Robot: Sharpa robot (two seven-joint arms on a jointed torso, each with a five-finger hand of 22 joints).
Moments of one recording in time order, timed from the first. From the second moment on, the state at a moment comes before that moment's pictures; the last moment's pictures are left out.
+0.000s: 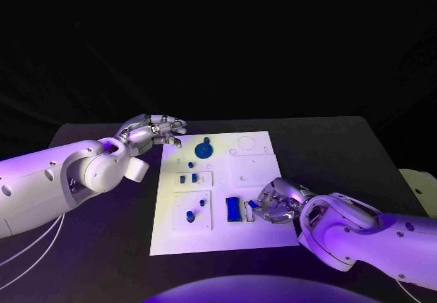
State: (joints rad) left arm 1.18 -0.91 -0.04 1.48 -0.13 -0.08 0.27; left_hand 1.22 -0.17 0.47 0.01 0.28 0.79 0.19 0.35 0.33 0.96 0.13 0.42 0.08 0.96 0.07 1.10 0.38 0.16 0.93 0.17 0.39 1.06; right arm 1.03 -1.00 -0.17 1.95 -1.31 -0.52 -0.56; right_hand 1.11 -0.27 0.76 0.17 0.12 1.06 0.04 0.33 0.78 1.47 -0.04 1.40 1.31 1.46 -0.09 1.56 1.31 0.08 1.47 0.01 1.26 1.31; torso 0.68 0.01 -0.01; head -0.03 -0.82
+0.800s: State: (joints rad) left arm 1.18 -0.92 -0.04 1.48 -0.13 -0.08 0.26; left_hand 1.22 -0.17 0.47 0.01 0.28 0.79 0.19 0.35 0.33 0.96 0.13 0.42 0.08 0.96 0.07 1.10 0.38 0.16 0.93 0.17 0.39 1.06; right arm 1.01 -0.97 -0.17 1.92 -1.28 -0.51 -0.57; right_hand 1.04 -0.27 0.71 0.20 0.10 1.10 0.02 0.33 0.76 1.47 -0.04 1.41 1.31 1.46 -0.09 1.56 1.31 0.08 1.47 0.01 1.26 1.31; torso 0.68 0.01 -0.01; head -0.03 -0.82
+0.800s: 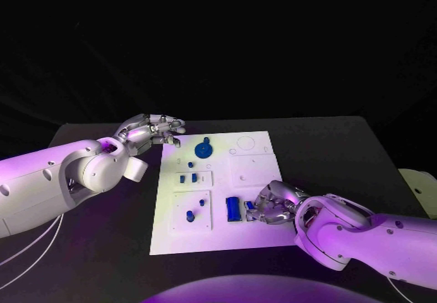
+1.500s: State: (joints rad) left arm 1.18 -0.92 -0.04 1.48 -0.13 -0.08 0.26; left_hand 1.22 -0.17 0.47 0.01 0.28 0.78 0.19 0.35 0.33 0.96 0.13 0.42 0.08 0.96 0.07 1.10 0.38 0.16 0.93 0.17 0.39 1.06; right arm 1.01 -0.96 -0.17 1.92 -1.28 -0.51 -0.57; right_hand 1.01 -0.27 0.58 0.24 0.08 1.11 0.02 0.32 0.74 1.47 -0.04 1.41 1.31 1.46 -0.09 1.56 1.31 0.08 1.47 0.01 1.26 1.31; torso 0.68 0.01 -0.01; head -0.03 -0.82
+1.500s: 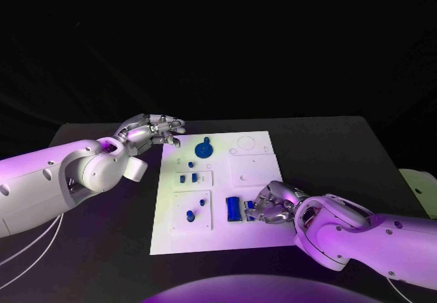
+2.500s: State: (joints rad) left arm 1.18 -0.92 -0.04 1.48 -0.13 -0.08 0.26; left_hand 1.22 -0.17 0.47 0.01 0.28 0.78 0.19 0.35 0.33 0.95 0.14 0.42 0.09 0.96 0.07 1.10 0.38 0.16 0.93 0.17 0.39 1.06; right arm 1.01 -0.98 -0.17 1.92 -1.28 -0.49 -0.56; right_hand 1.17 -0.25 0.48 0.25 0.06 1.11 0.02 0.32 0.72 1.47 -0.04 1.41 1.31 1.46 -0.09 1.56 1.31 0.08 1.47 0.01 1.26 1.31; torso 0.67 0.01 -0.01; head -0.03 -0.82
